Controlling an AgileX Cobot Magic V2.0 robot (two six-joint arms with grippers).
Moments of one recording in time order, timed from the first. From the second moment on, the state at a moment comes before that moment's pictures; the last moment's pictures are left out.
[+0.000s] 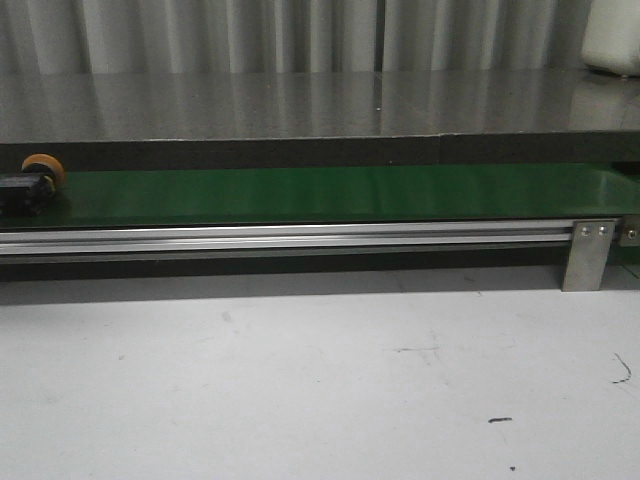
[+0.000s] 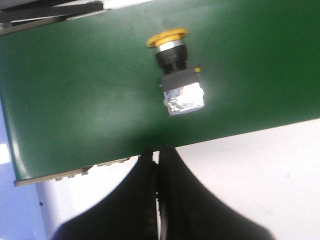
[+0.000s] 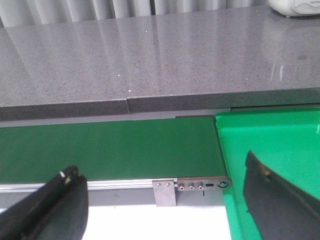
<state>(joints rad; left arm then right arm) -0.03 1.61 -1.53 -0.02 1.15 0.18 0.00 0.44 -0.53 0.21 0.36 -0.07</state>
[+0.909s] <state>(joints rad) -0.06 0.39 -0.42 -0.12 0.37 0.16 0.00 0.44 -0.53 0.21 0.36 -0.07</state>
